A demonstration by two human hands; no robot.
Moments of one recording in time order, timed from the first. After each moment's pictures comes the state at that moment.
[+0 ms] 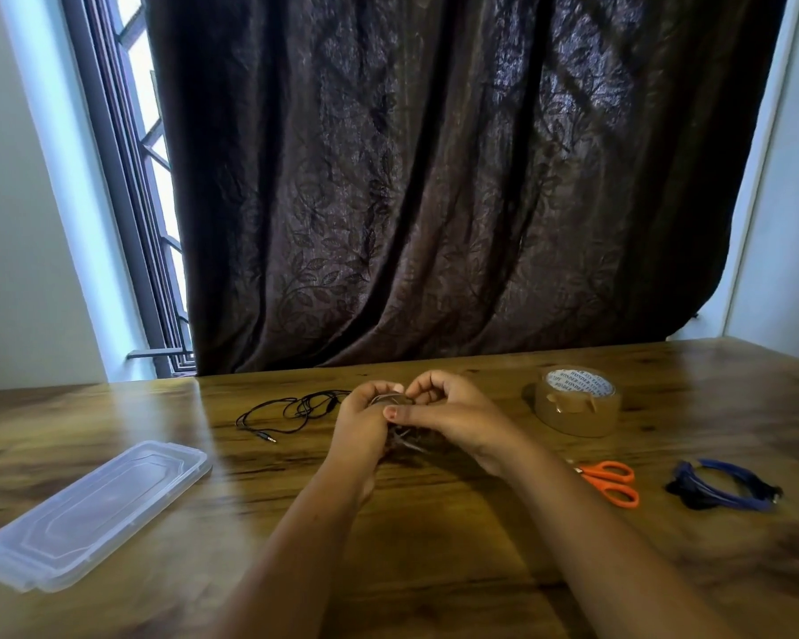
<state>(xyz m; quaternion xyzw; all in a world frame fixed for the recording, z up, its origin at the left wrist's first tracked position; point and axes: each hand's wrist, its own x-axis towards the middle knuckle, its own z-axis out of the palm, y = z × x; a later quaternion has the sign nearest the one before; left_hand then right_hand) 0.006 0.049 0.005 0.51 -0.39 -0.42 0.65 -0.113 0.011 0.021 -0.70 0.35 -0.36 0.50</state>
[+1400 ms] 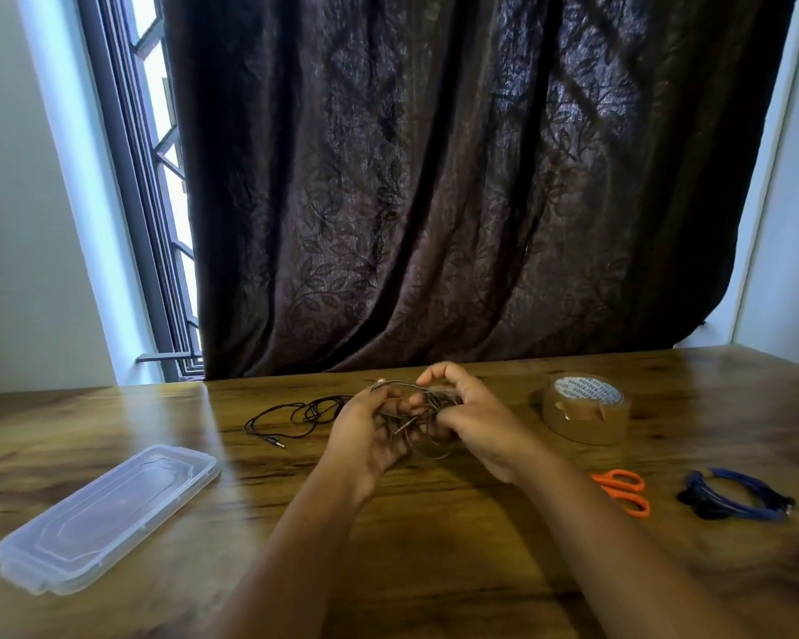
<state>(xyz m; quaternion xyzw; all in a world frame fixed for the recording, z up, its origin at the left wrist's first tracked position) 0.014 0.053 0.009 0.41 -0.30 -0.53 0.68 -0.119 0.016 0.028 -0.69 0.30 -0.37 0.55</state>
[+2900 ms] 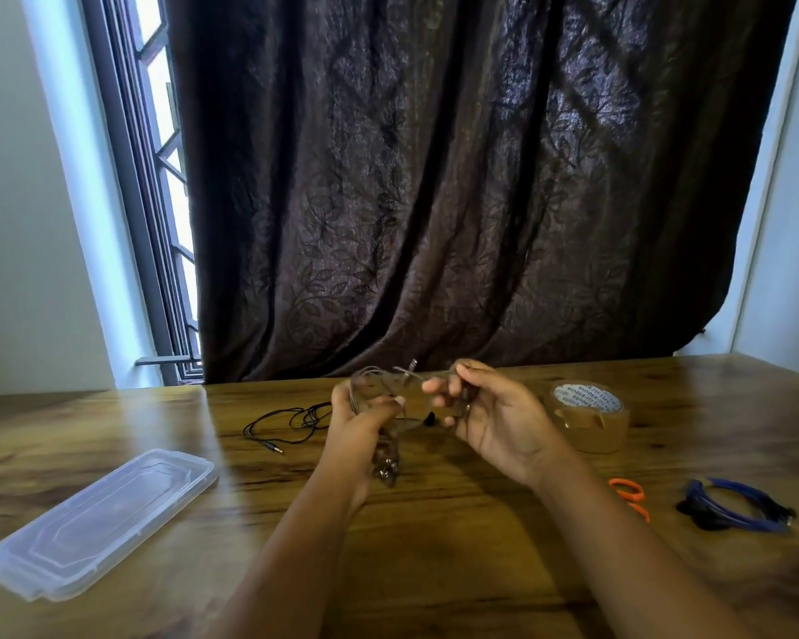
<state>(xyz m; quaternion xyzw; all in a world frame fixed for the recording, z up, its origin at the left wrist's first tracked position) 0.022 0.051 0.003 0.45 -0.38 -0.41 0.70 -0.137 0.016 0.038 -0.55 0.12 -0.44 0.70</state>
